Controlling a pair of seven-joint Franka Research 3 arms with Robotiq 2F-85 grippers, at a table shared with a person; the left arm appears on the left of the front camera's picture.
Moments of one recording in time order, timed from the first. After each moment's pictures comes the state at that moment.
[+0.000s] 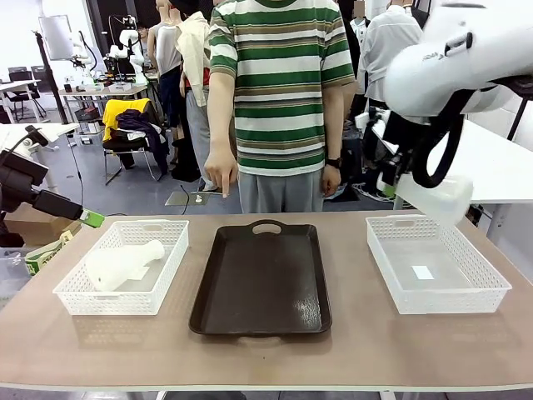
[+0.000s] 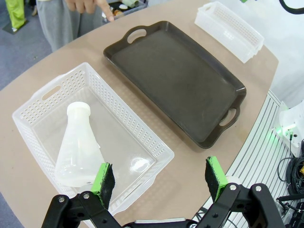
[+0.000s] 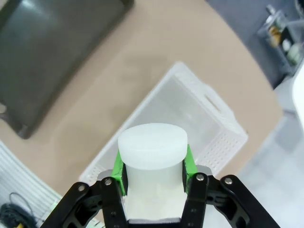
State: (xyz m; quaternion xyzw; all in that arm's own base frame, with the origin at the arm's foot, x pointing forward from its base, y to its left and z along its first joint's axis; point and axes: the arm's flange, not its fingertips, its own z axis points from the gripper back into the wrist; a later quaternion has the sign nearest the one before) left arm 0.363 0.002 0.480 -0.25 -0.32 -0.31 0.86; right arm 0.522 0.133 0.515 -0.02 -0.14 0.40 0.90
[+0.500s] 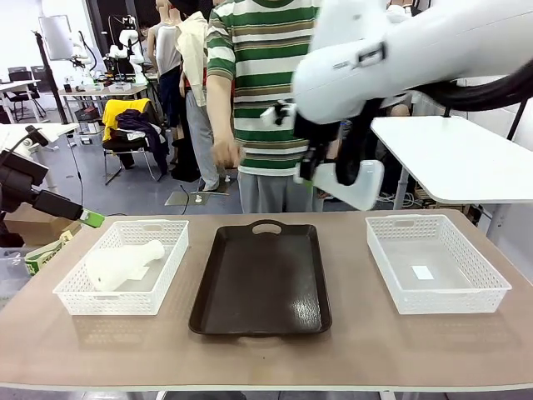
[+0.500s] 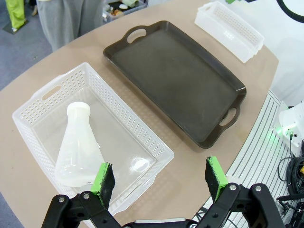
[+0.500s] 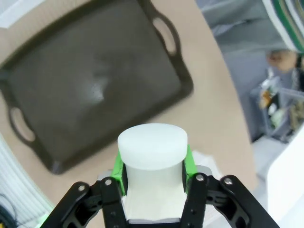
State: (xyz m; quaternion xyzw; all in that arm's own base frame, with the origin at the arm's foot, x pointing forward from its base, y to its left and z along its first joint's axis) left arm 0.363 0.001 0.480 -0.25 -0.31 -0.31 0.86; right arm 0.514 0.316 0.530 -0.04 -0.17 0.54 0.82
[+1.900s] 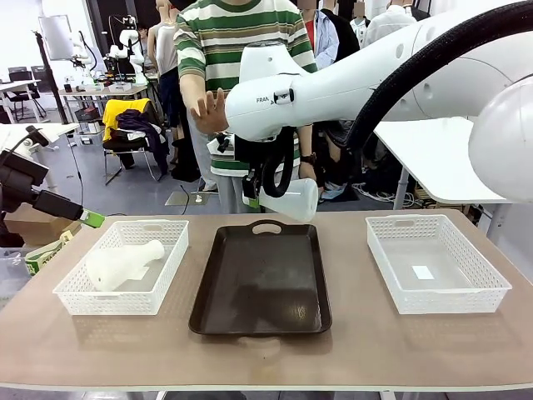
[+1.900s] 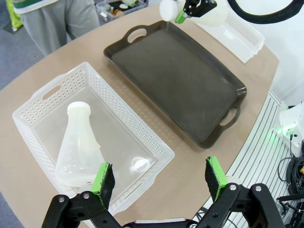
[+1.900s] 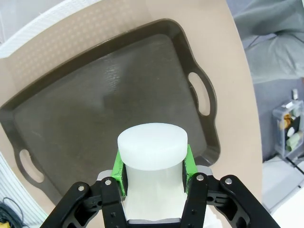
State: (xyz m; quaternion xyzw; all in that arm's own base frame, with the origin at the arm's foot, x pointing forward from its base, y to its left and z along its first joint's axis) left arm 0.363 0.001 0.479 -0.25 -0.31 -0.31 0.86; right arm 0.587 0.421 0.467 -0.01 -0.10 0.58 0.81
